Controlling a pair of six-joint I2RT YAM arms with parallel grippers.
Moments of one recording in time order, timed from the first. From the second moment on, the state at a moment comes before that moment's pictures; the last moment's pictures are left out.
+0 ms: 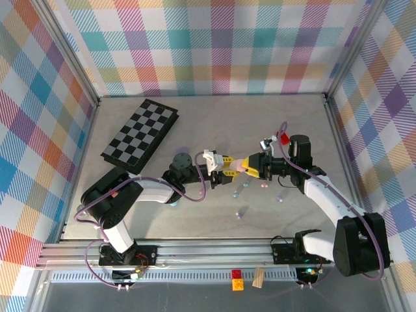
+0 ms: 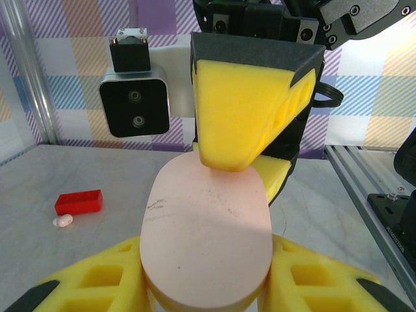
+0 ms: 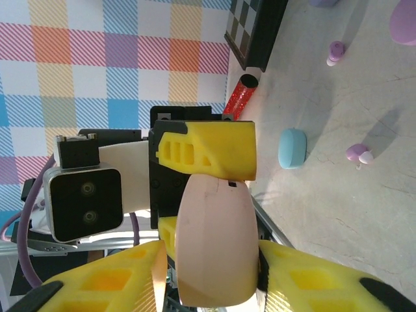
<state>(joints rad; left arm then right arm) -0.75 1.71 0.67 1.07 0.65 0.03 0.19 1.19 0.64 0.00 -1.20 0.90</state>
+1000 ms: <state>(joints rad) -0.72 1.64 0.67 1.07 0.63 -0.01 0.21 1.22 0.59 0.43 -1.16 1.18</state>
